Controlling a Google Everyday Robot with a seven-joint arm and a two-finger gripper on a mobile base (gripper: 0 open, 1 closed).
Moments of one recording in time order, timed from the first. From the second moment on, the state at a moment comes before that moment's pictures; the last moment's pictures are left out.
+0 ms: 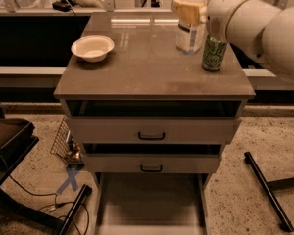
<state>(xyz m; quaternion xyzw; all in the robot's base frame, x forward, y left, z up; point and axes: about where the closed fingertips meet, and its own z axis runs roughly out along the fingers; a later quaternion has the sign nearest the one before) 0.656 -0.117 1.059 -0.24 0.65 0.09 0.71</state>
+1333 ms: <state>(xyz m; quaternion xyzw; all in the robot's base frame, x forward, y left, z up) 0.552 -0.232 0.983 -0.19 0.71 0.08 0.67</state>
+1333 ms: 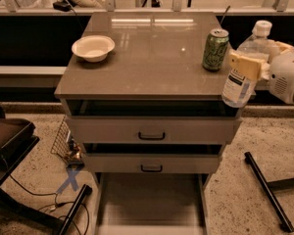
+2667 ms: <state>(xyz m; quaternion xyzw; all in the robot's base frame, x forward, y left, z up) 0.484 -0.155 0.796 -0.30 0.64 0.24 0.66</state>
